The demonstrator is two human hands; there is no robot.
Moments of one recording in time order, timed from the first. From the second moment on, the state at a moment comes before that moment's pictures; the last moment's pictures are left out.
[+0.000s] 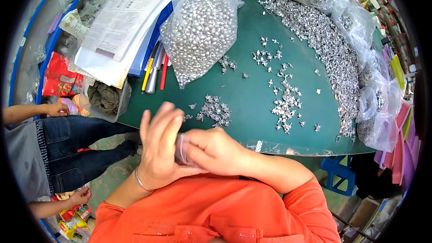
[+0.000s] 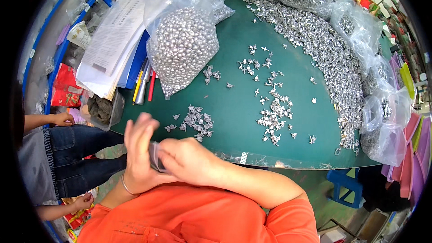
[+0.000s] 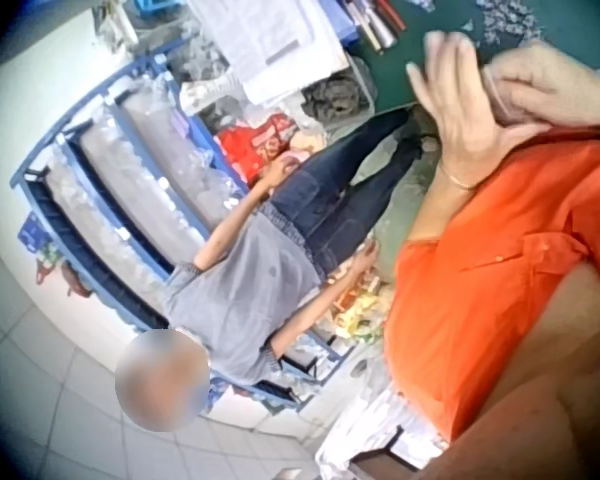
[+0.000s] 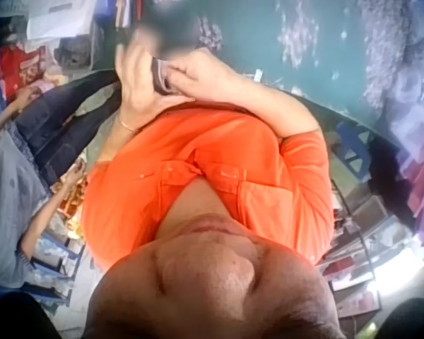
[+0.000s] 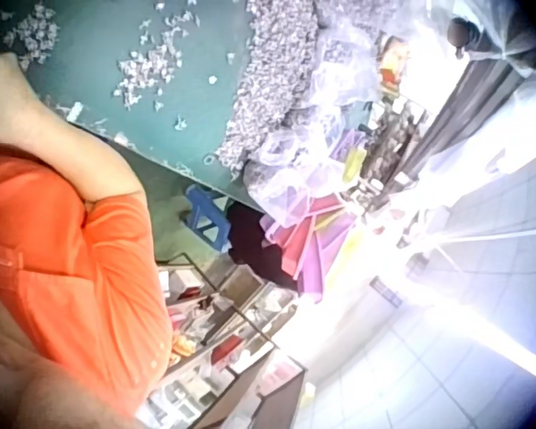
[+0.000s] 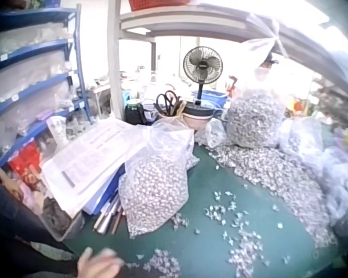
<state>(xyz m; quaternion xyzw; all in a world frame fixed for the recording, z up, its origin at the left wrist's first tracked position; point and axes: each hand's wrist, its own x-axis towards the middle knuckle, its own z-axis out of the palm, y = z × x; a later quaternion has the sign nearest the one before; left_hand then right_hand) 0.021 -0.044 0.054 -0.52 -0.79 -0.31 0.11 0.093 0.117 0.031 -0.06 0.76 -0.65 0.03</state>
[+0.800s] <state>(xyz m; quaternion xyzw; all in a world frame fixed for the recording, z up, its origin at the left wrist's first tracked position) -0.009 -0.056 -0.042 -0.34 -0.79 -0.51 0.07 0.055 0.336 0.071 0.30 0.59 -0.71 -0.23</state>
